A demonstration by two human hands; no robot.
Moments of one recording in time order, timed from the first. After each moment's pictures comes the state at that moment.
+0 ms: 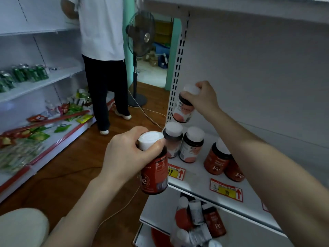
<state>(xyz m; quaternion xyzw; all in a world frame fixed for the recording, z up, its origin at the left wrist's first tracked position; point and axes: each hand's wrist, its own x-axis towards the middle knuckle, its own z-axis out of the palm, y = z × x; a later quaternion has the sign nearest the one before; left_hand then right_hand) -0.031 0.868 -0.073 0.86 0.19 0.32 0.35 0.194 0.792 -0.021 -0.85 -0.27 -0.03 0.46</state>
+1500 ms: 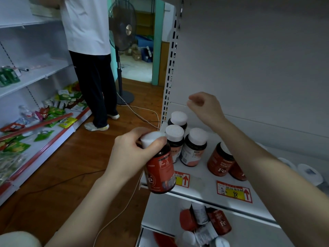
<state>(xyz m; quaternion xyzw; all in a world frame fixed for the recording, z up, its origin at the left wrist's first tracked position) 0.012 0.908 -0.088 0.83 0.16 0.26 0.46 0.206 0.788 -0.053 -0.86 -0.27 -0.05 0.43</state>
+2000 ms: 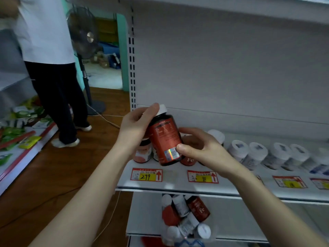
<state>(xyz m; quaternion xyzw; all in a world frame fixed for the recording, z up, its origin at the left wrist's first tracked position) 0.069 0.852 -0.052 0.67 0.09 0.20 0.70 0.095 0.671 -0.060 -0.78 -0.27 0.14 0.54</state>
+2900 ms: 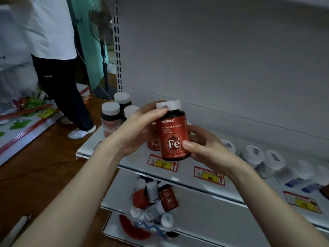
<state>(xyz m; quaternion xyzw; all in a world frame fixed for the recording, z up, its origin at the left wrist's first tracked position) 0.066 0.720 -0.055 0.63 0.04 0.08 0.78 0.142 0.541 -0.075 -0.67 -0.30 0.32 0.60</state>
